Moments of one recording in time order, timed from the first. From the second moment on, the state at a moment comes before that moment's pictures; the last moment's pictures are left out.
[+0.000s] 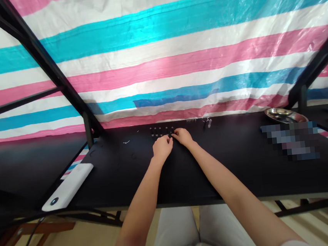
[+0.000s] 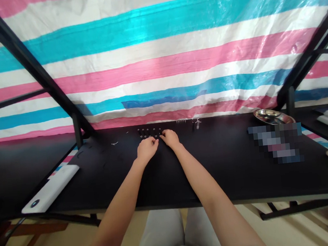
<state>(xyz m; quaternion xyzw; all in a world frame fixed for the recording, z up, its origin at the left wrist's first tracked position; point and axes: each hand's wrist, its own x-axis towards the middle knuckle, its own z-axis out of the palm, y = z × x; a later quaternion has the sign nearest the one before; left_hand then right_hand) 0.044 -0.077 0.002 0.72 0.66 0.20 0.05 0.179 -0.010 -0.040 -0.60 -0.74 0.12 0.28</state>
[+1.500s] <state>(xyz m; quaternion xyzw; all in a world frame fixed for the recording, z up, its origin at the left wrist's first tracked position) 0.054 -0.082 -0.003 0.76 0.62 0.20 0.05 0.238 -0.038 -0.036 -0.54 -0.78 -0.07 0.30</state>
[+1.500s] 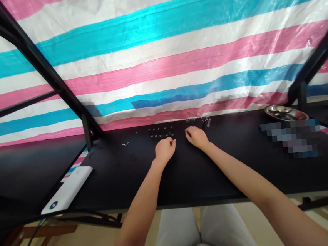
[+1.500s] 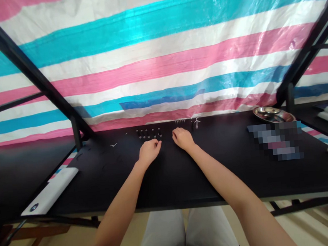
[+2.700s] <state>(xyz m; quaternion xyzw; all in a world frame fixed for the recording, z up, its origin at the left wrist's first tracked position) 0.202 -0.021 -0.041 0.84 0.47 0.24 0.15 0.307 -0.002 -0.059 -0.66 -0.44 0.11 0.60</state>
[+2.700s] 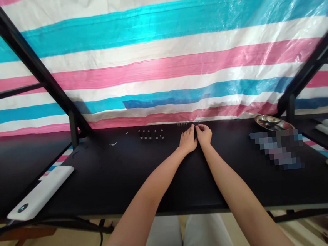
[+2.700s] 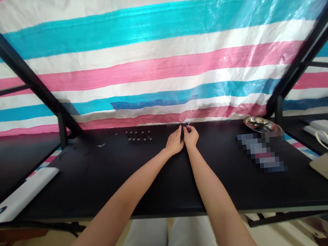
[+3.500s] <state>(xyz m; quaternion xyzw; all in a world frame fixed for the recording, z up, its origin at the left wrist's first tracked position) 0.200 -0.003 -0.056 0.63 0.55 0.48 0.26 0.297 -0.005 -0.059 -0.59 -0.58 0.15 0.54</state>
